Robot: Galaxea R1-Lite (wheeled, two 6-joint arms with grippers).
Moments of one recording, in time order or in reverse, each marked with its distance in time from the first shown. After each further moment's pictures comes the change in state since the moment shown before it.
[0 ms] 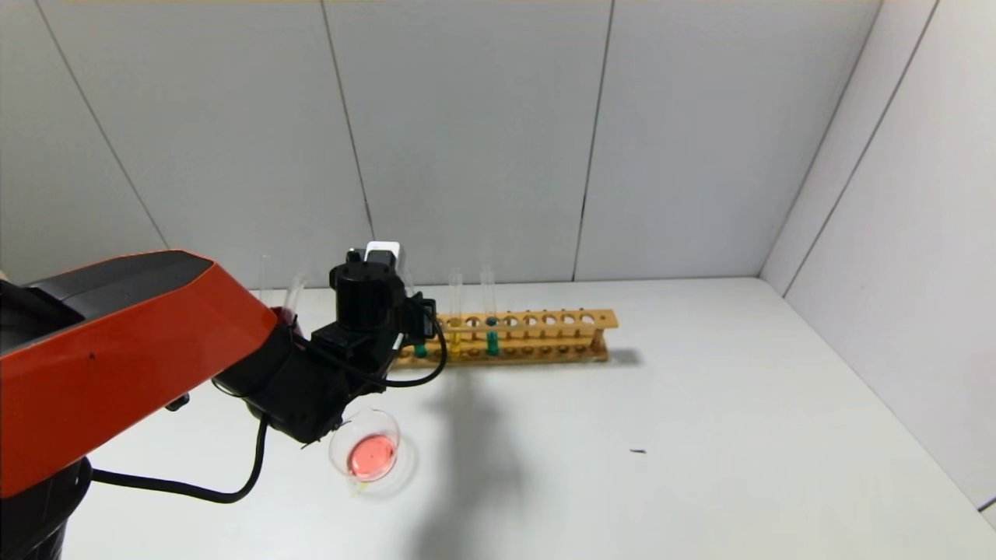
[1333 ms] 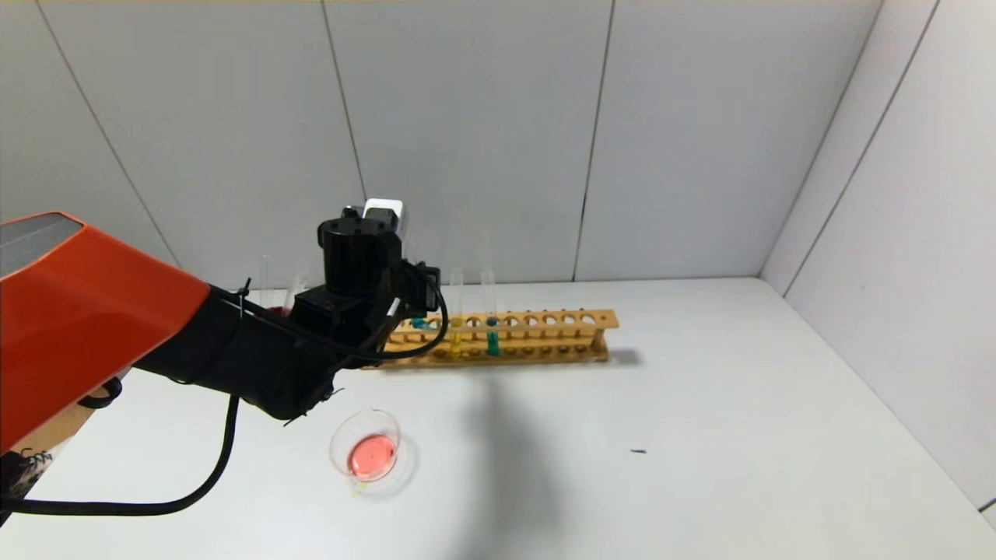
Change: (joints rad) left arm -0.055 -0.162 -0.064 0.186 0.021 0.043; right arm 0.000 0.000 0.000 0.000 0.000 0.000
